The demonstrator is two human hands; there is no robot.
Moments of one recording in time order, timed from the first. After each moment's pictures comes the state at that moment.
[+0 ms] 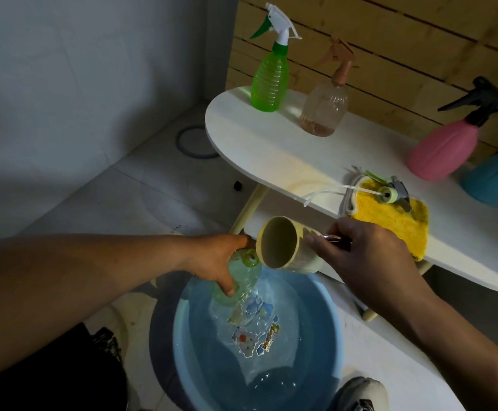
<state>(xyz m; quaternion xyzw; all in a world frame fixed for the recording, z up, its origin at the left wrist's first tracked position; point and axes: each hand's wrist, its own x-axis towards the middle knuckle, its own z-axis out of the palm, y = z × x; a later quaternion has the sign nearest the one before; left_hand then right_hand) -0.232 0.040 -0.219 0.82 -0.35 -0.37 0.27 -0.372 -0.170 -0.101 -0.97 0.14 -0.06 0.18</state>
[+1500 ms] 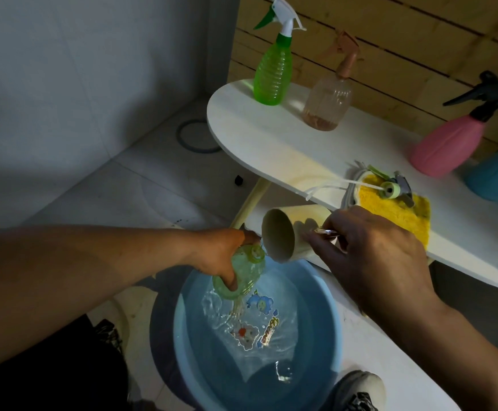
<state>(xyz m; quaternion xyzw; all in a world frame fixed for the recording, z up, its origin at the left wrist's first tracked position) -0.231 0.035 -0.226 0.83 -0.37 -0.35 0.22 -0.385 -0.157 -0.094 -0.99 0.02 -0.17 0.01</state>
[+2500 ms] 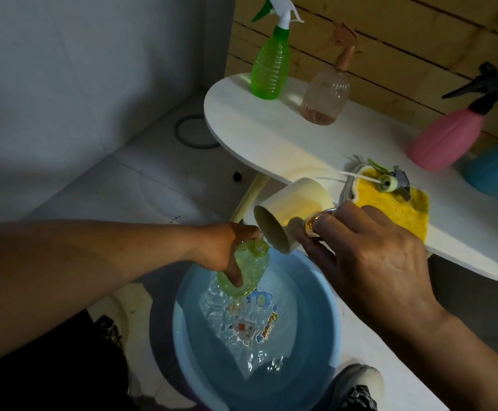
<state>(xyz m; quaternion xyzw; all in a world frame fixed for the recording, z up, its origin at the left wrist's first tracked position) -0.233 0.032 -0.227 0.83 -0.36 -0.34 0.24 -0.395 -0.155 -0.095 -0.96 -0.10 -0.26 -0.09</state>
